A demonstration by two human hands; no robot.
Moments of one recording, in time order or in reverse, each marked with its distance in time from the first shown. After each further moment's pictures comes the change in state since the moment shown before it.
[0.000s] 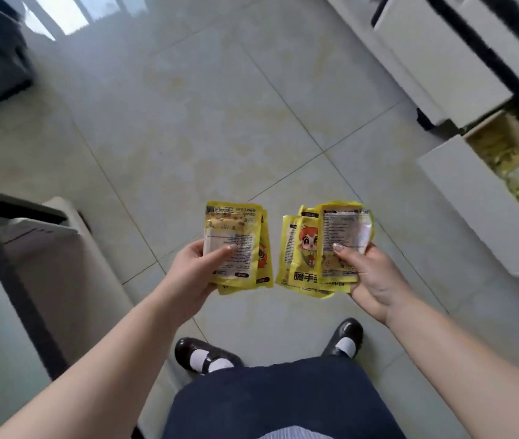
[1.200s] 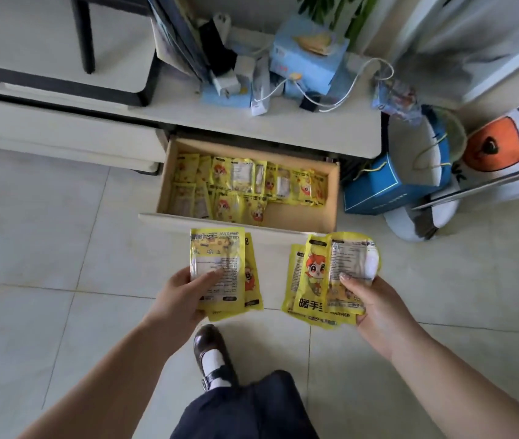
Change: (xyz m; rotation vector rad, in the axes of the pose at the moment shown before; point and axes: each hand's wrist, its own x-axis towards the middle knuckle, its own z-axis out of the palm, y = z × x) left_hand 0.193 -0.053 0.652 0.553 -0.496 -0.239; right_hand 0.017 -0.155 -0.551 0.677 0.535 -0.168
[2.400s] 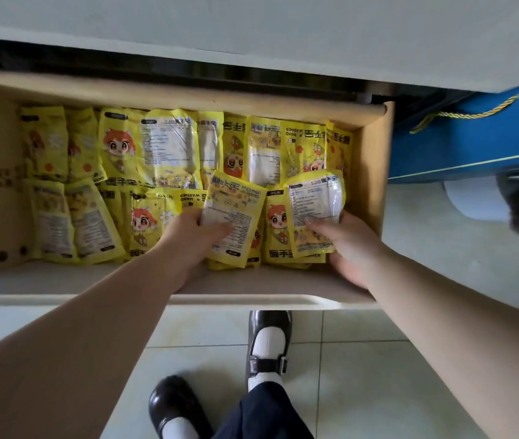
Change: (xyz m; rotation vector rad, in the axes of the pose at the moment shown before) left_hand 0.380 -0.031 0.090 0.594 0.088 -0.139; right_hand 0.394 0.020 -0.049 -0.137 0.068 0.220
